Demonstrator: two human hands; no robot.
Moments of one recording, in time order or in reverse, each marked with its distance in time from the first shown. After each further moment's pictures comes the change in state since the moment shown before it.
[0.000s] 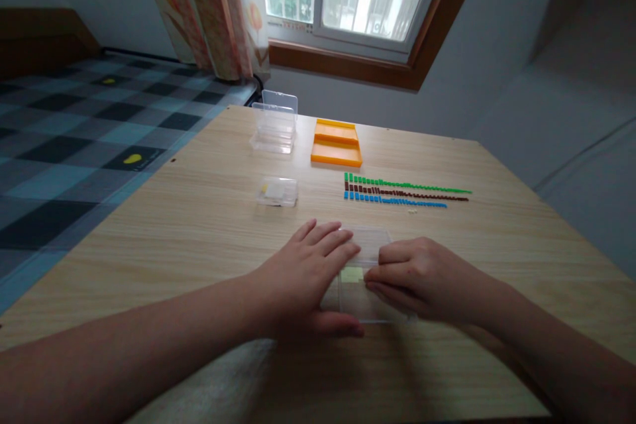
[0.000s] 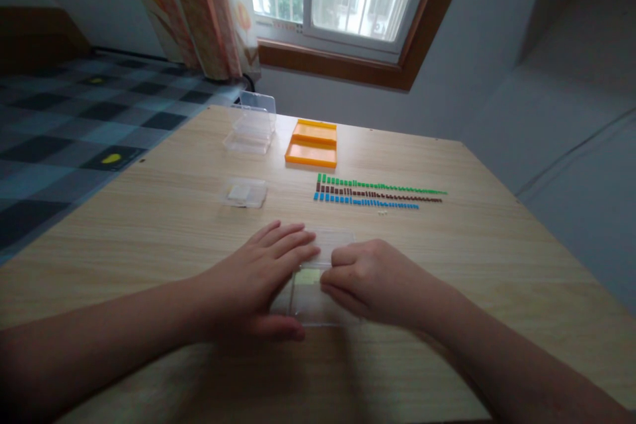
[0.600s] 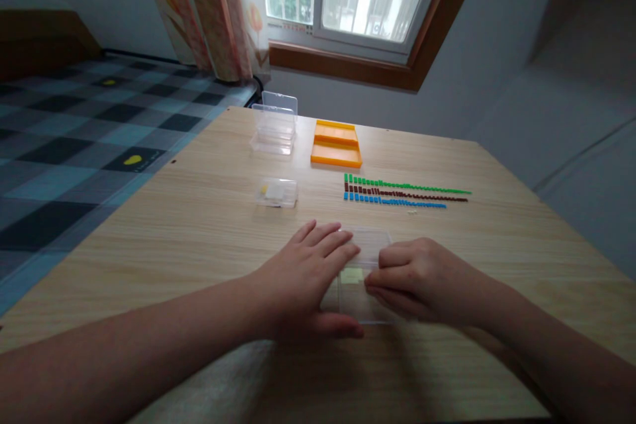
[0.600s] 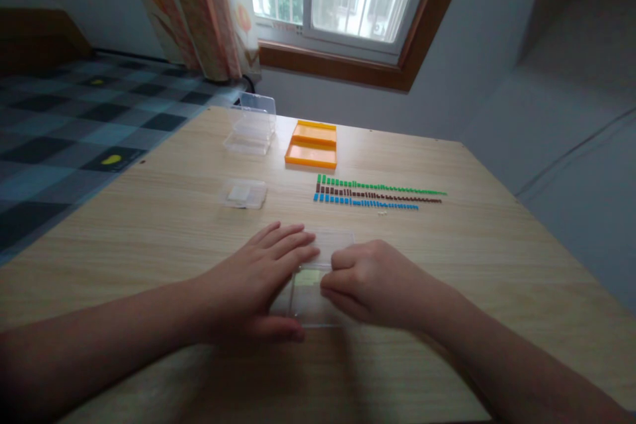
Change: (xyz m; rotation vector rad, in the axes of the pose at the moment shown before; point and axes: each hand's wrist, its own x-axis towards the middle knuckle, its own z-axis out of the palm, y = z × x) left_hand 0.001 0.001 -0.001 0.002 -0.005 -0.002; right_hand -0.001 -0.001 -0.001 0.009 -0.021 -0.006
